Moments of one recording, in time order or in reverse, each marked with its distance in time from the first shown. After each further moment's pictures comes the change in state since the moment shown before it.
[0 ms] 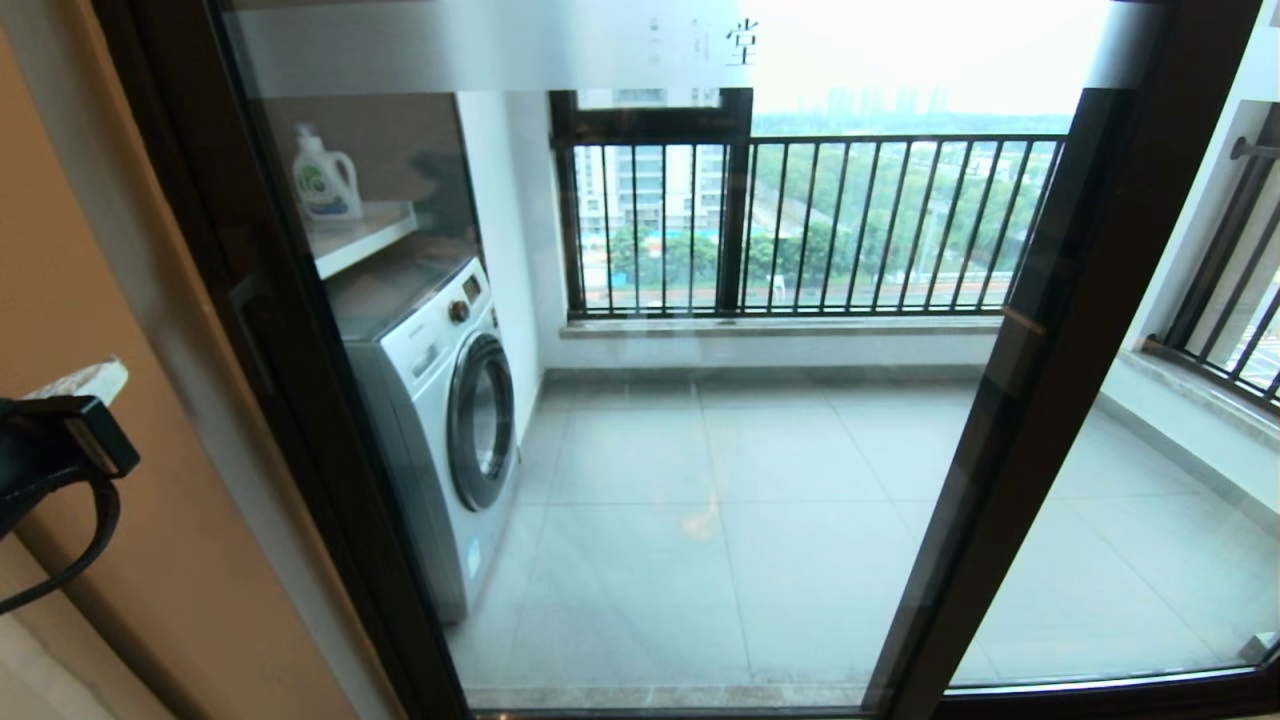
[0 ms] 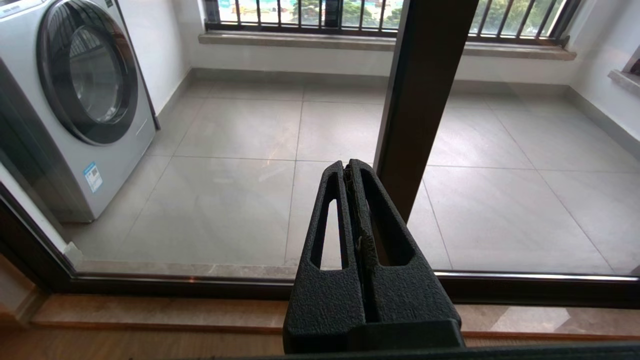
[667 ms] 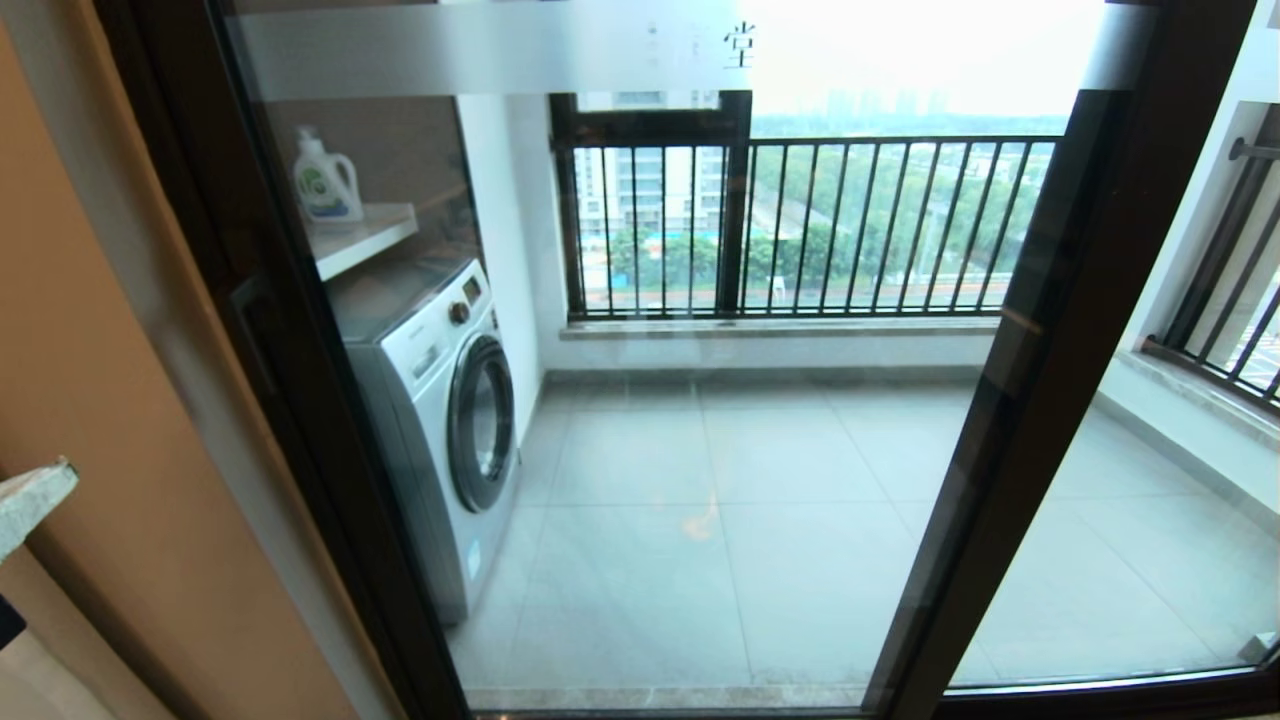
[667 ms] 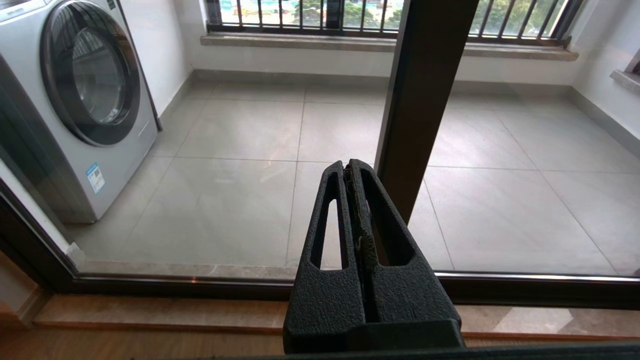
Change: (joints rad) left arm 0.001 -0.436 -0.033 0.597 -0.191 -0.057; right arm 0.000 0.000 0.000 0.000 0.000 0.000
